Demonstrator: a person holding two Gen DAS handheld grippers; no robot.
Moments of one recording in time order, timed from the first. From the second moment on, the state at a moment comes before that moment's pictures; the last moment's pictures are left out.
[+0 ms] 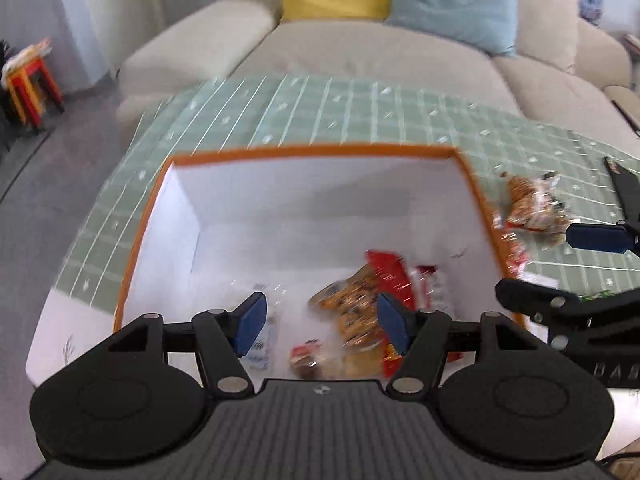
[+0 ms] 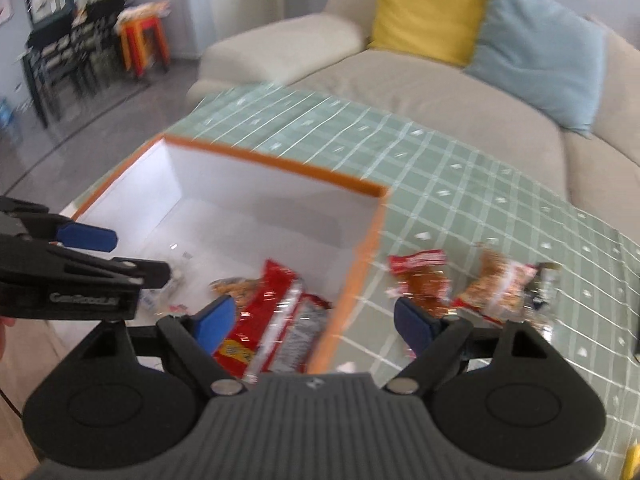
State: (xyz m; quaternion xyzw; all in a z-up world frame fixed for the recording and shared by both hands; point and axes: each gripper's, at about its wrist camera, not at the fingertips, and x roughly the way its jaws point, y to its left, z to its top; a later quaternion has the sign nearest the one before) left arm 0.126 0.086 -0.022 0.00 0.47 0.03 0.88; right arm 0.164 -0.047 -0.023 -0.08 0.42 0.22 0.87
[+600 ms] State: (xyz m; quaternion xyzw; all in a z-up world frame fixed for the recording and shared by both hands) left arm 0.114 -0.043 -0.021 0.04 0.40 -0.10 0.91; right arm 0.137 -0.196 -0.040 -0.06 0.37 0.12 0.92
